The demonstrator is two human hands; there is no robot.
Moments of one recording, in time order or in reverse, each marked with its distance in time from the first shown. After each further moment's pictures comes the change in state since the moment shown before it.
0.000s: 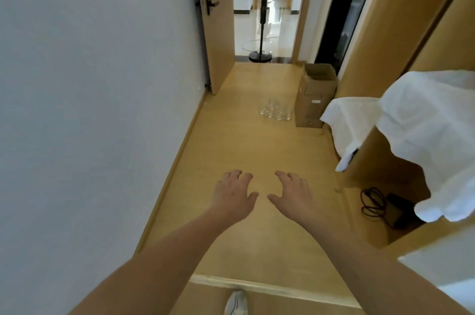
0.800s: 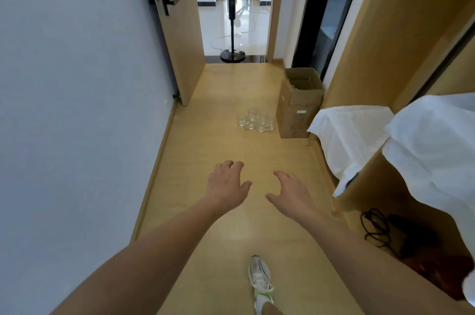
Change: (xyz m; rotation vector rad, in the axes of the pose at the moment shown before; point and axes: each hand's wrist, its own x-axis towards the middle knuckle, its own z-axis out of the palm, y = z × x) left_hand 0.340 -0.038 -0.026 -0.068 -0.086 0.041; right_hand 0.295 0.000 -0.053 0.056 -0.016 0.153
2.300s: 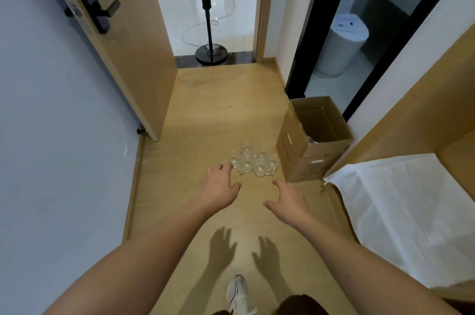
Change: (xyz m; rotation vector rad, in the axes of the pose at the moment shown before) left_hand 0.663 -0.097 -0.080 -0.078 -0.169 -0.034; right_hand 0.624 -0.079 -0.101 0.134 -0.106 0.240
